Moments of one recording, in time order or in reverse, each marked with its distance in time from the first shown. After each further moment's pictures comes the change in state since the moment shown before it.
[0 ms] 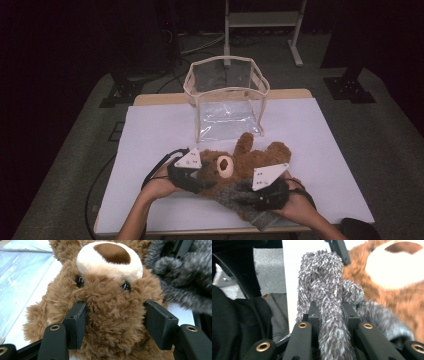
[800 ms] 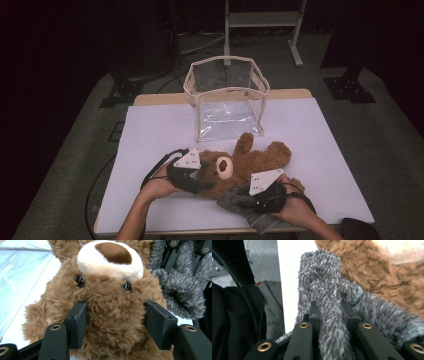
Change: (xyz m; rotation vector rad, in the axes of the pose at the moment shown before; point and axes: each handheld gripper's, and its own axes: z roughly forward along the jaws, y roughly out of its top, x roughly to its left) left arm 0.001 -0.002 -0.001 -0.003 -0.012 -0.006; right arm 0.001 -0.018 0.015 0.077 -0.017 -0.007
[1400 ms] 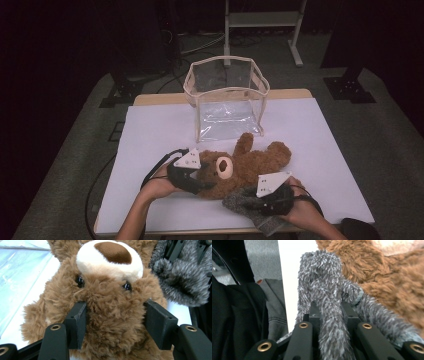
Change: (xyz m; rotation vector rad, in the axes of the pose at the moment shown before) left arm 0.000 0.000 0.000 0.002 -0.009 -0.006; right arm 0.004 -0.006 -0.014 0.001 -0.023 0.003
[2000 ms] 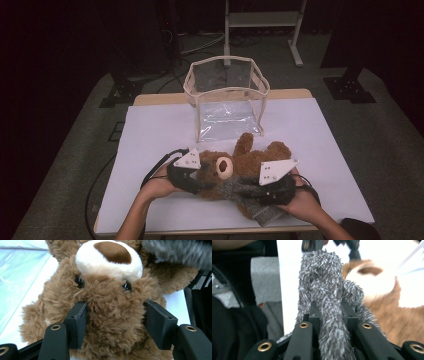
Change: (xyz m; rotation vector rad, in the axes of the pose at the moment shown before) left arm 0.000 0.000 0.001 0.003 -0.009 0.007; right arm -0.008 0.032 -0.026 -0.145 -0.013 0.001
